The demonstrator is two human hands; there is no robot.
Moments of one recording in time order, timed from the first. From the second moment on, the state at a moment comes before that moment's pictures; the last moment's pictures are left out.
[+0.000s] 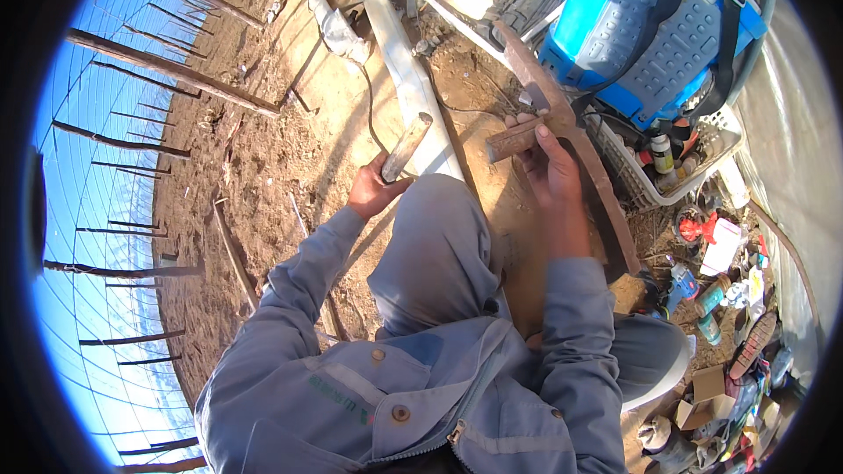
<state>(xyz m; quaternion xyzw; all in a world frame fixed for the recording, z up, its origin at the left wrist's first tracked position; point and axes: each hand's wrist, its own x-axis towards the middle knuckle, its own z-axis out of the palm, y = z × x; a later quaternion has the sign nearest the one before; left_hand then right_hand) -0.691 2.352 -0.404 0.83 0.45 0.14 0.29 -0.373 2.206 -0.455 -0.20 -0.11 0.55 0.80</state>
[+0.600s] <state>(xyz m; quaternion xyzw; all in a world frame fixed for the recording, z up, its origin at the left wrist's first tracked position) -0.774 2.192 -0.267 0.81 0.44 0.38 0.05 -0.384 2.239 -0.403 -0.26 -0.26 0.68 0.63</state>
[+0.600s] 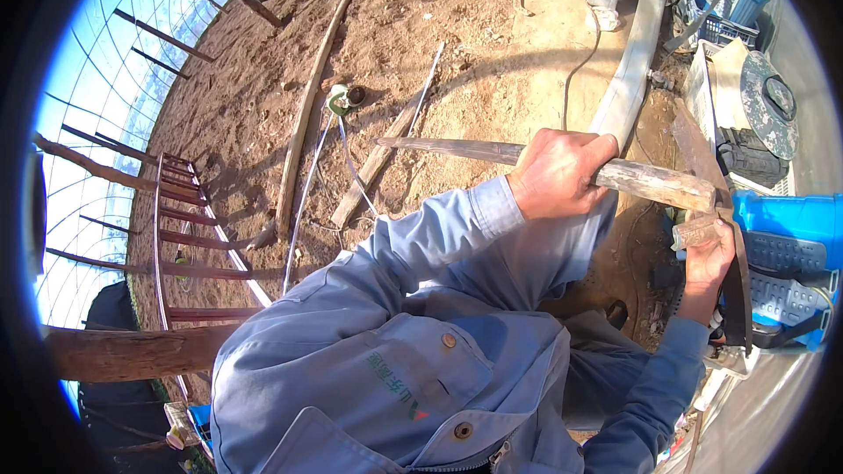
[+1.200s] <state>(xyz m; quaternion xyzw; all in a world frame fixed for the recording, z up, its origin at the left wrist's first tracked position) -0.877 2.081 -0.262 0.82 0.28 0.49 -0.02 -0.383 2.242 -0.509 -0.26 -0.11 0.75 0.60</state>
